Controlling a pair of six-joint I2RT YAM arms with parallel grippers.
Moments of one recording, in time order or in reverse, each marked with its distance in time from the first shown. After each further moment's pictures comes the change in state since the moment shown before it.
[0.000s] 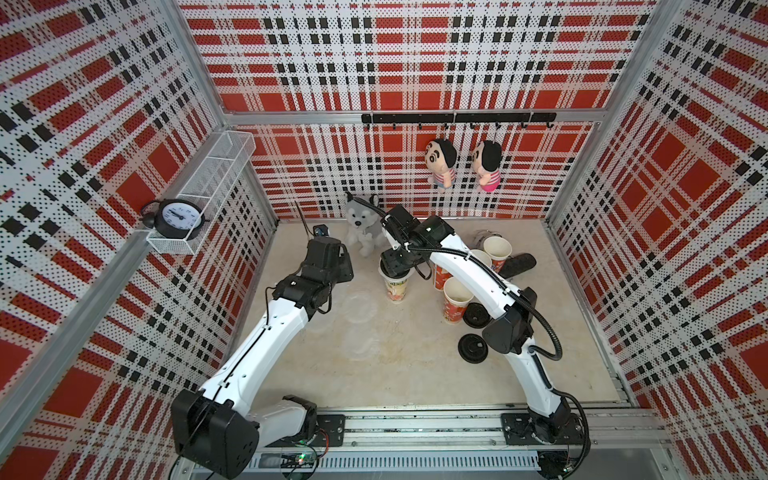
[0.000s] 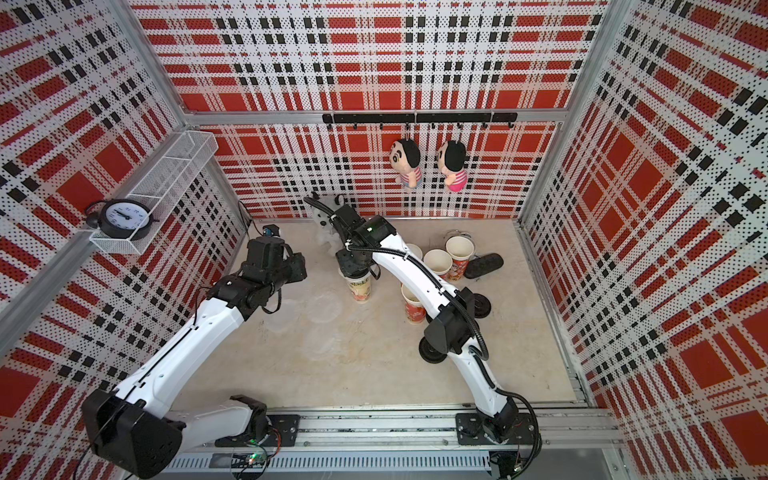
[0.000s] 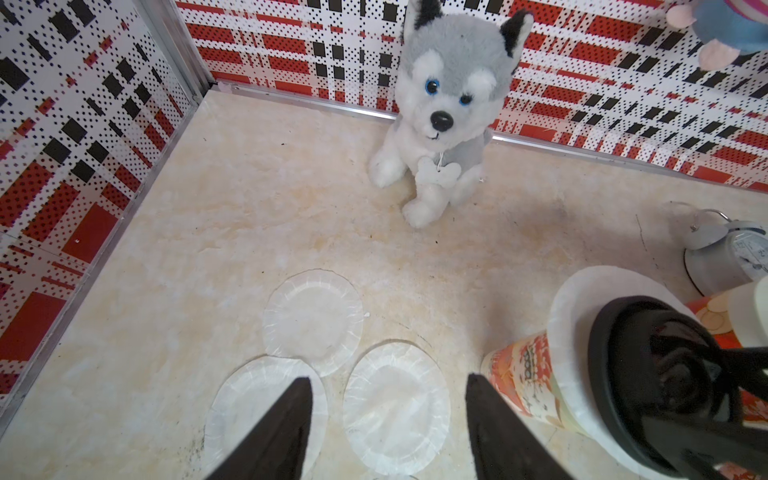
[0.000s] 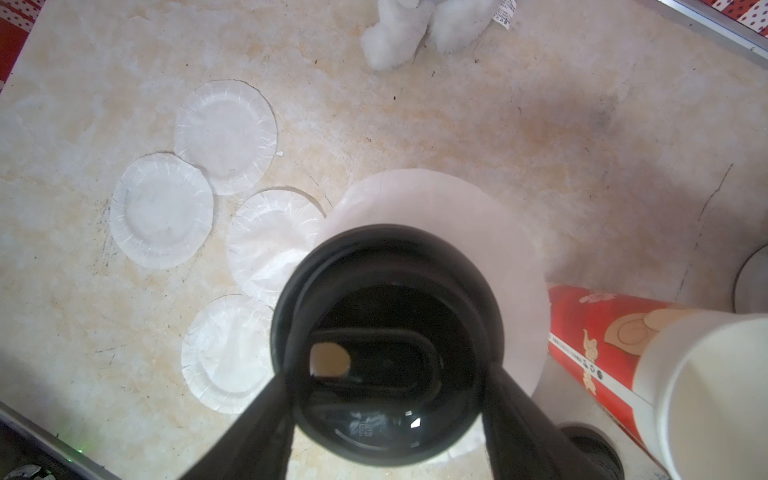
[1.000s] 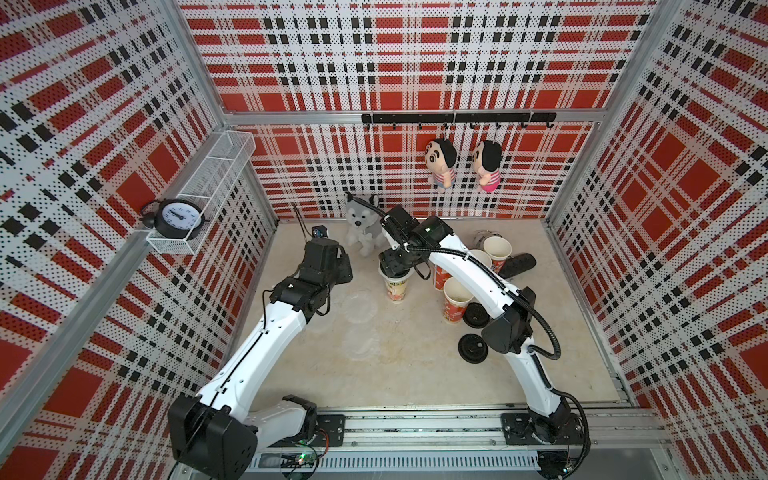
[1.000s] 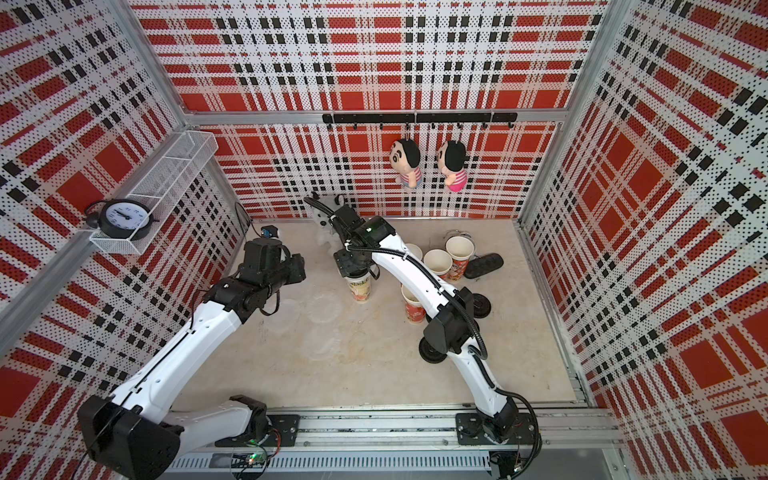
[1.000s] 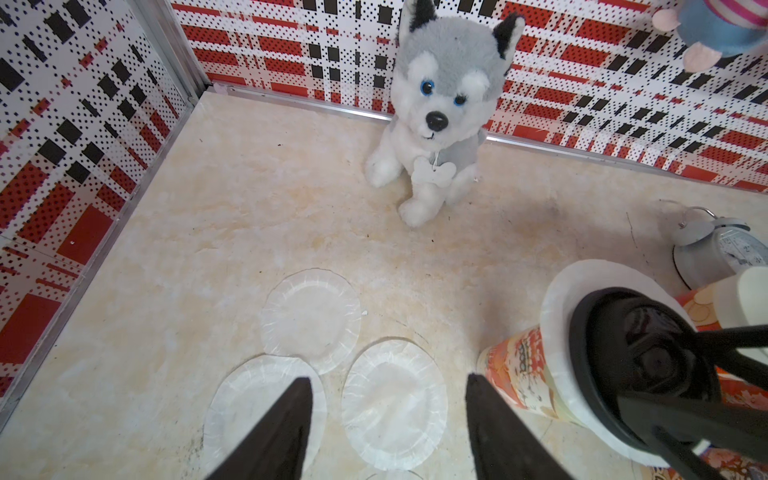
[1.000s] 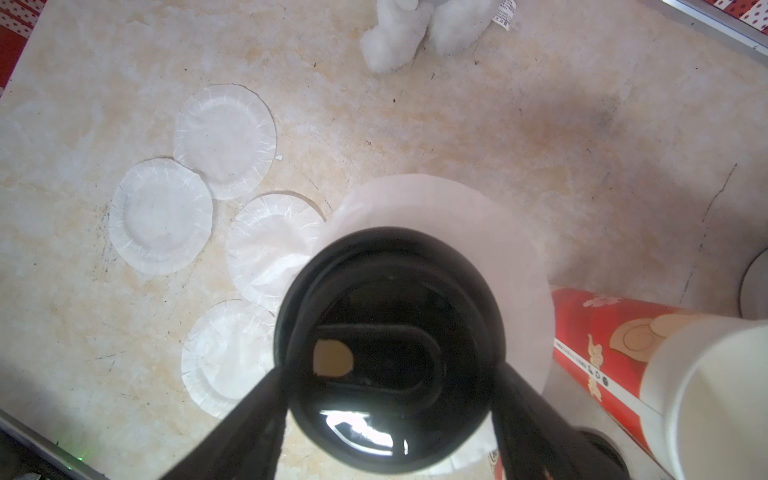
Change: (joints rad) left arm 0.005 -0.024 -0.015 0.001 0.016 0.009; right arm 0.000 0.008 0.000 0.012 0.001 0.010
